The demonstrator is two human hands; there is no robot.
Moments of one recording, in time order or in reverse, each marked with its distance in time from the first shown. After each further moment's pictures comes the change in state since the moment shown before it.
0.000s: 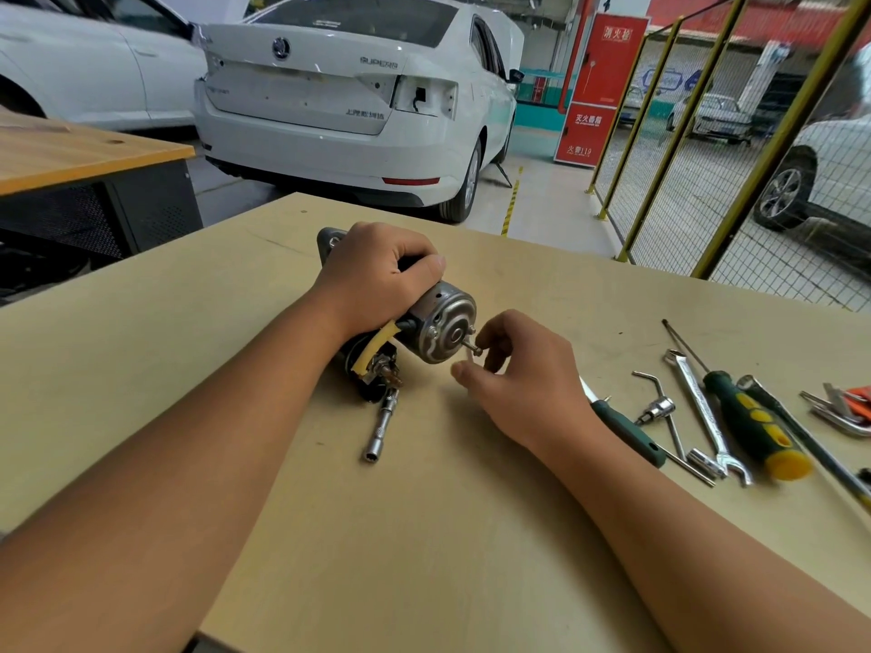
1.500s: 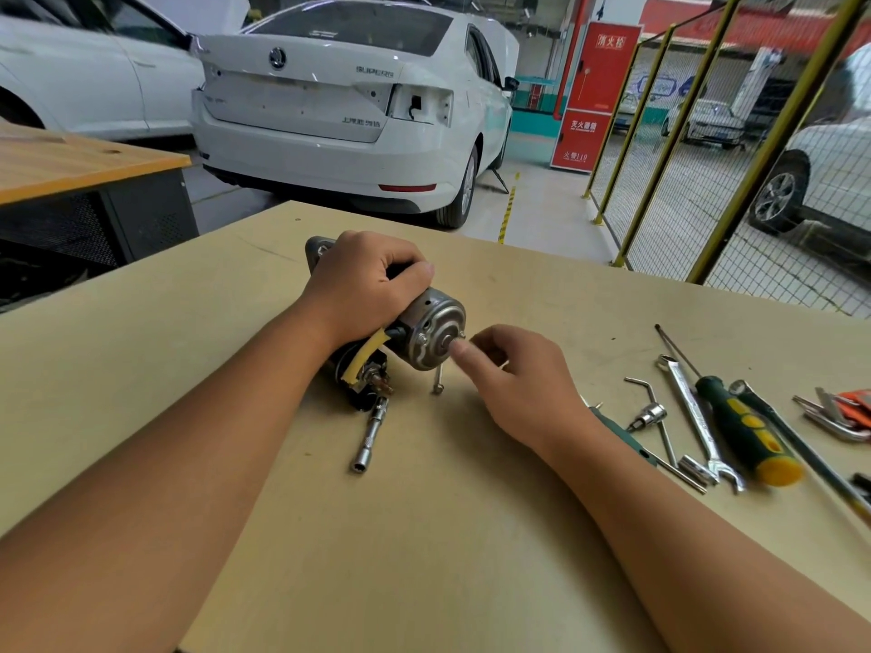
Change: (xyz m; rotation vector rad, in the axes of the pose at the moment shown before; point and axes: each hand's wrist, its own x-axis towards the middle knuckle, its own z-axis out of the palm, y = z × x) left_hand 0.000 0.001 0.001 0.016 0.007 -0.018; right_hand 0.009 0.011 -0.002 0.079 -0.067 -0.001
